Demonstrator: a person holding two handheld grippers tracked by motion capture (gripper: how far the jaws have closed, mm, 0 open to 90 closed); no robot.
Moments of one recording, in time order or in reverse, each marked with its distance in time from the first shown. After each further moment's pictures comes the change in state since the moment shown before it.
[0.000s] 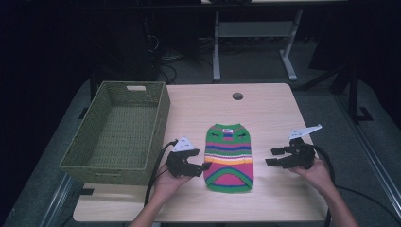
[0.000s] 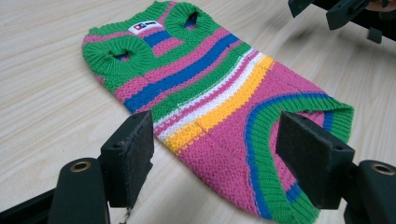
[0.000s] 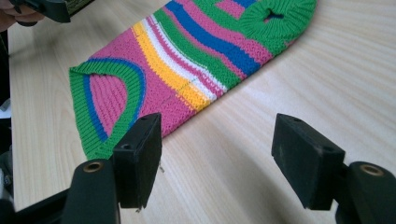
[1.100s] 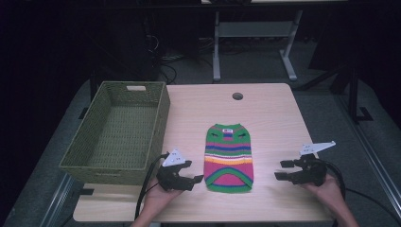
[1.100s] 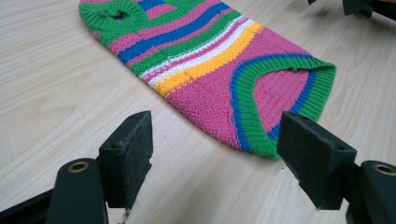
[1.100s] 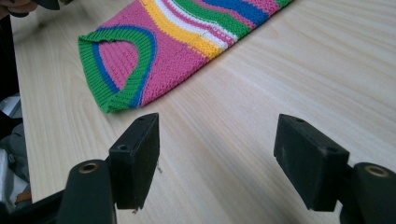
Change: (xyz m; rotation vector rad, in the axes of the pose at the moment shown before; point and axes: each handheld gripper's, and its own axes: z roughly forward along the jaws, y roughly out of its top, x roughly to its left) left arm -0.011 -0.033 -0.025 0.018 0.006 -0.002; right arm 0.014 -0.046 -0.018 -0.025 -0.024 0.004
